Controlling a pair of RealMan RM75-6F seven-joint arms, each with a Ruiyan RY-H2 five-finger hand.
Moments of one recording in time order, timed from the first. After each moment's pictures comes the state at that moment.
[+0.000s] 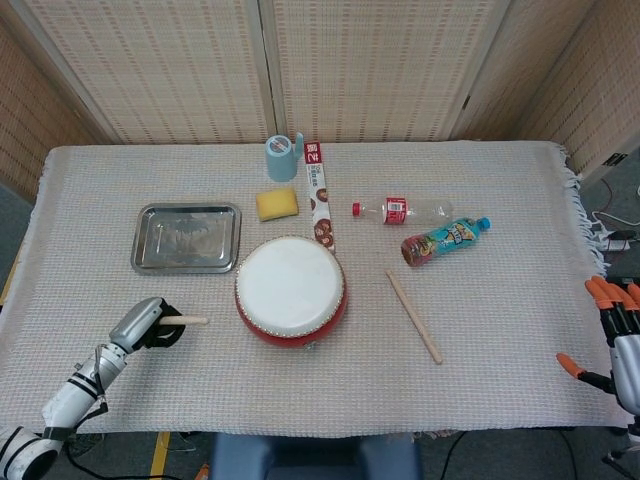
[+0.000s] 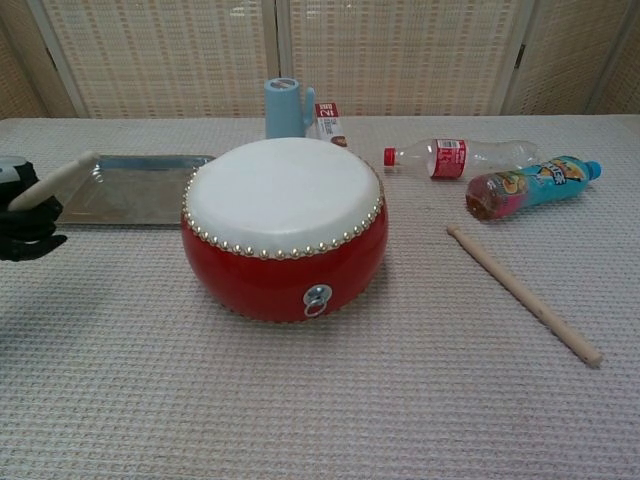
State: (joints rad) left arm -0.56 -1.24 0.01 -1.47 1.45 1.02 -0.60; right arm -0.01 -1.05 0.08 -1.62 -1.59 1.63 0.10
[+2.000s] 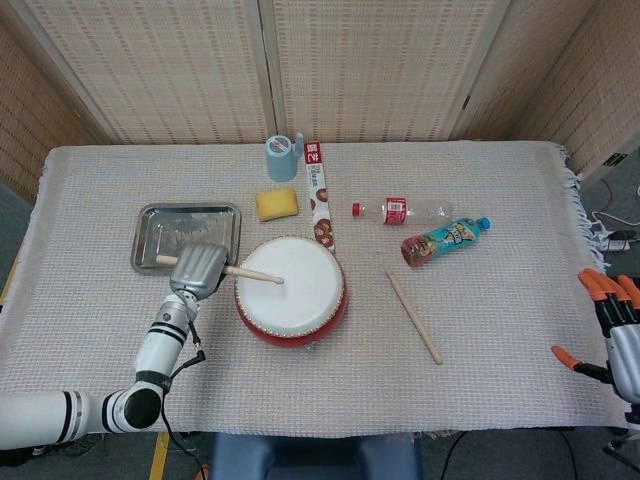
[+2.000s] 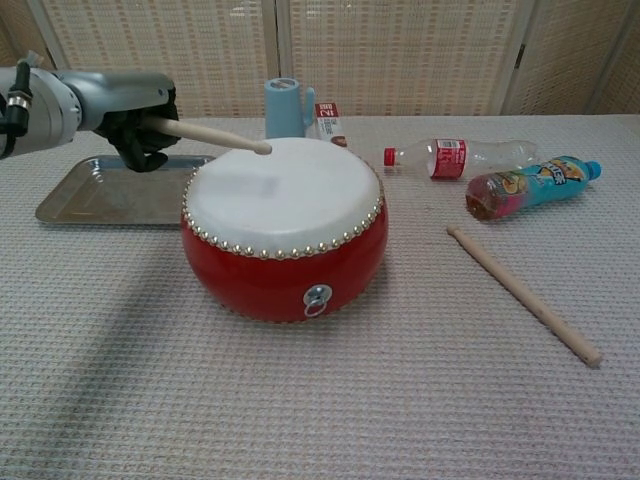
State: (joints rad) left arm -0.95 -1.36 -0.24 -1.79 0.53 1.11 0.73; right arm 0.03 -1.08 0.08 -1.53 -1.58 1.61 0.22
